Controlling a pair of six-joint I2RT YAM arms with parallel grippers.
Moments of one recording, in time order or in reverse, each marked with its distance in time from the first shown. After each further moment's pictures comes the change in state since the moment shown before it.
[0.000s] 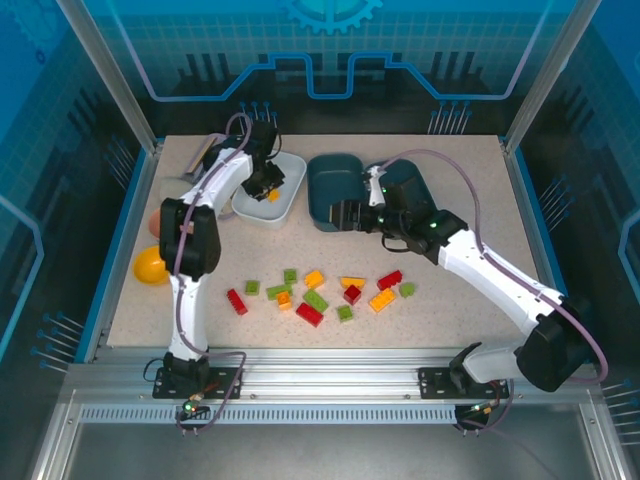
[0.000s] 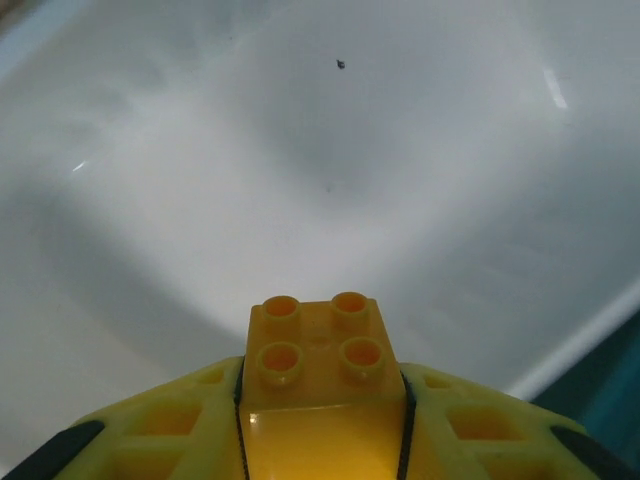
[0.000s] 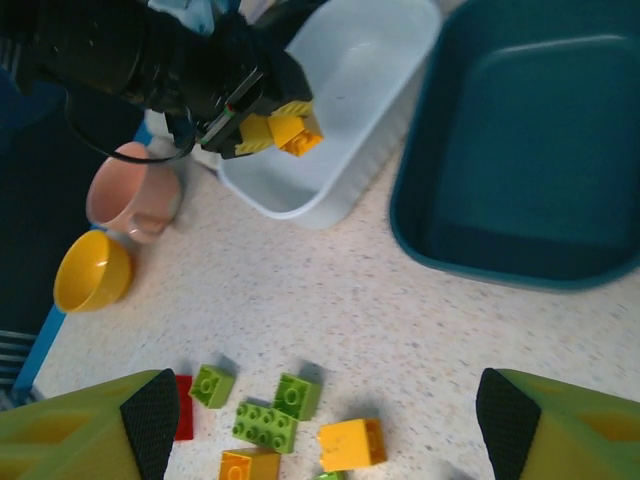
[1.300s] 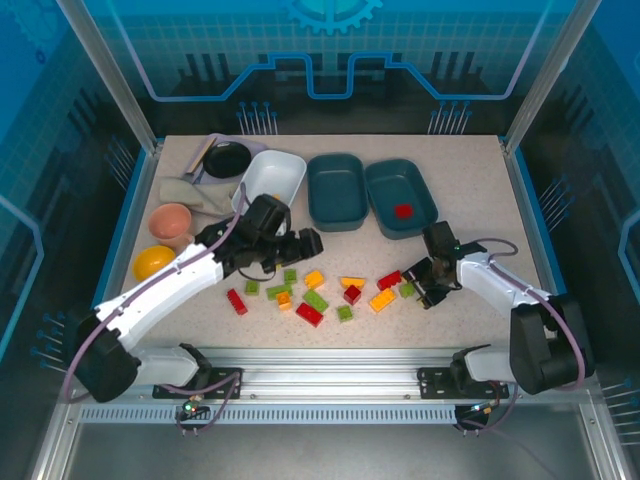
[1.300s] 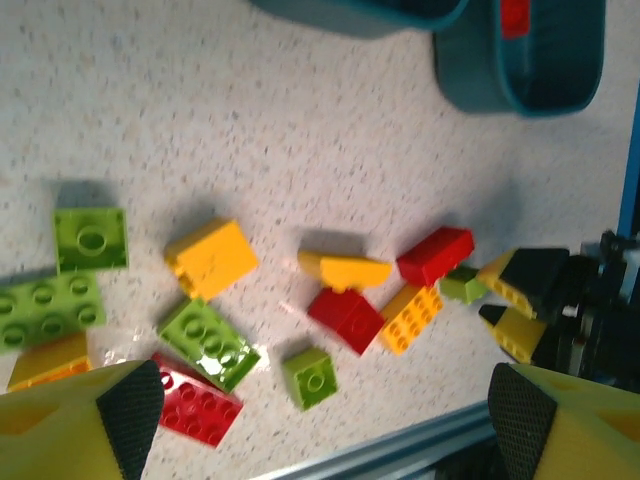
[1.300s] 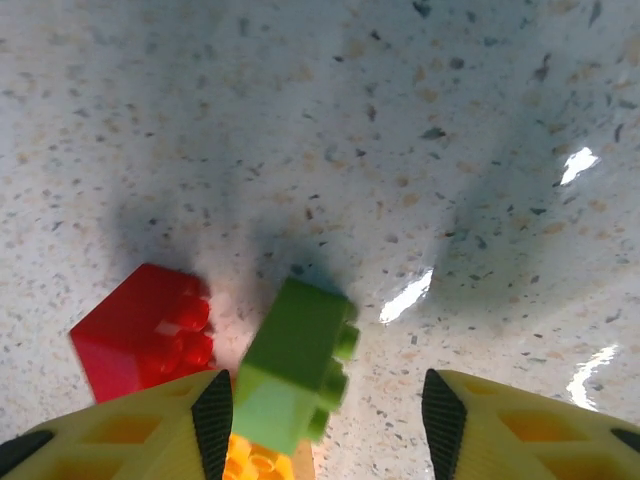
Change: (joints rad) left arm -0.428 -0.991 -0.966 0.317 0.183 -0.011; right arm -0.342 -0.006 -0.465 -0.278 -0.064 0.703
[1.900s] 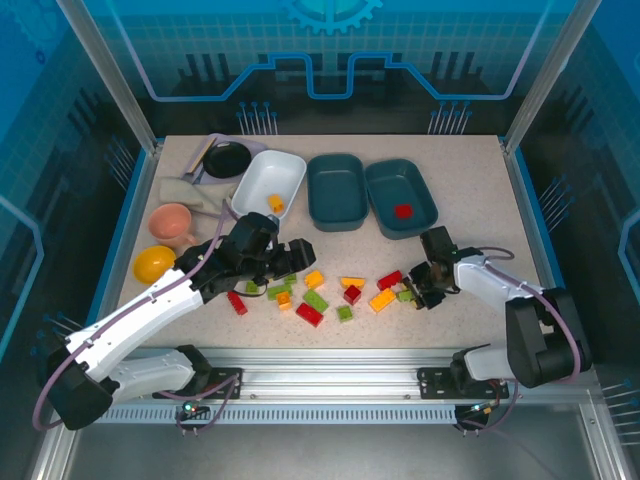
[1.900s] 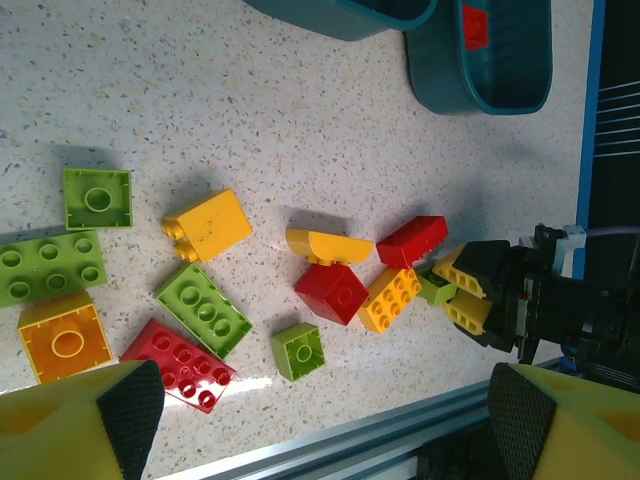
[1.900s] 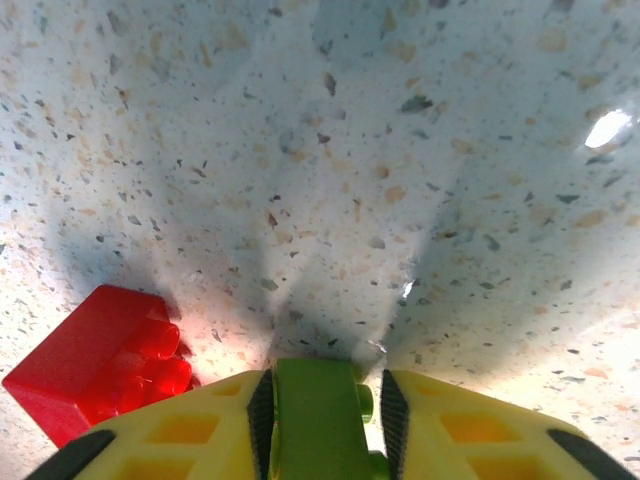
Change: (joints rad) left arm -0.057 -0.166 -0.089 0.022 -0.069 -0.078; right arm 0.000 0.024 -0.050 0.076 -0.040 0.079
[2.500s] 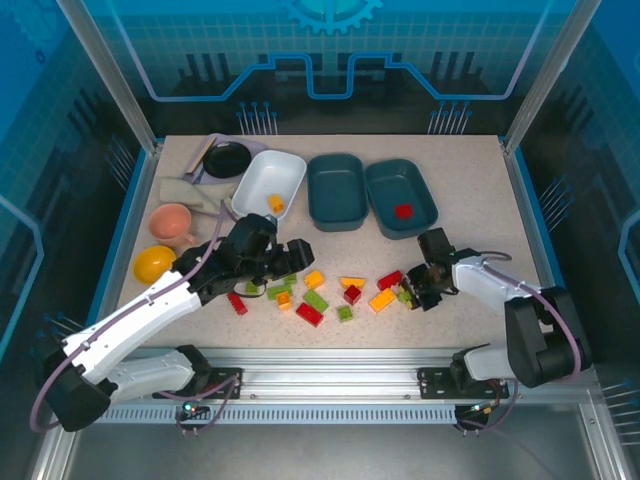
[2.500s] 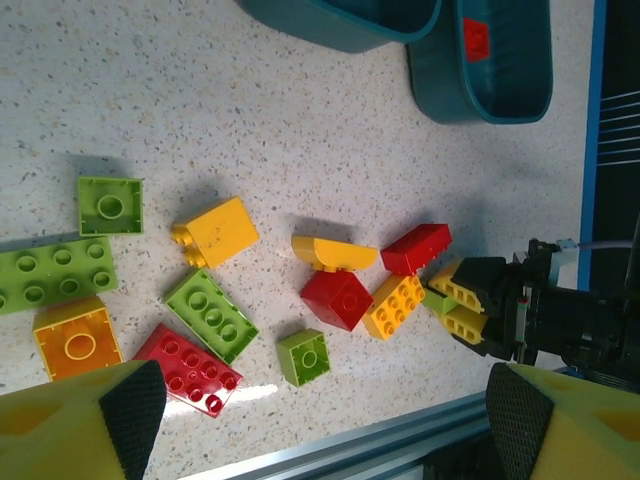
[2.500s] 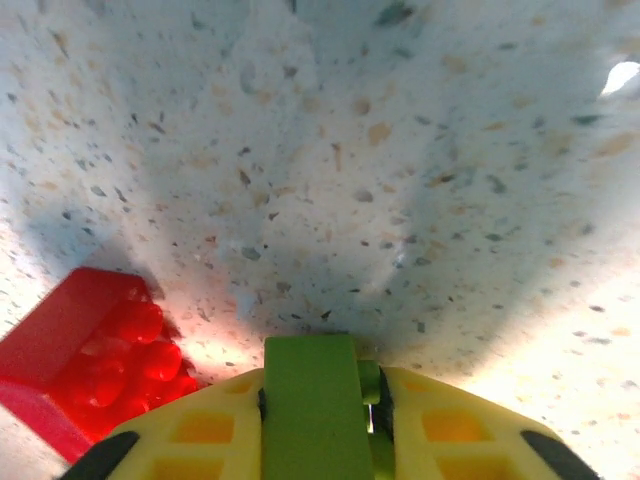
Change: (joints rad) left arm -0.010 -0.027 0.000 -0.016 -0.042 -0.001; right arm 0.023 -0.011 0.002 -0.011 -0.016 0.075
